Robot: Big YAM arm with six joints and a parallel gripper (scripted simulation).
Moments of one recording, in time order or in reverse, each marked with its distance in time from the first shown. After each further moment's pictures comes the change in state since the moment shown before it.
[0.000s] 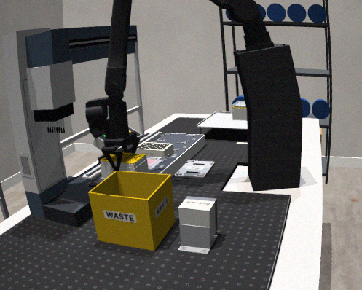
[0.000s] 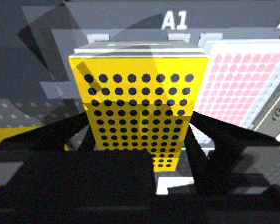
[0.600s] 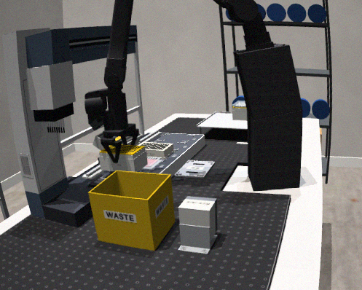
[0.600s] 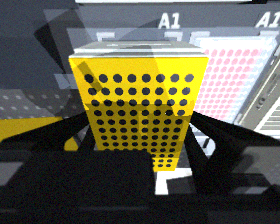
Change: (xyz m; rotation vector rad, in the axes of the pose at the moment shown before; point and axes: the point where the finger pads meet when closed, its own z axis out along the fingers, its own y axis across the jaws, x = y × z) arm 0.000 0.000 -0.028 -0.005 0.001 0.000
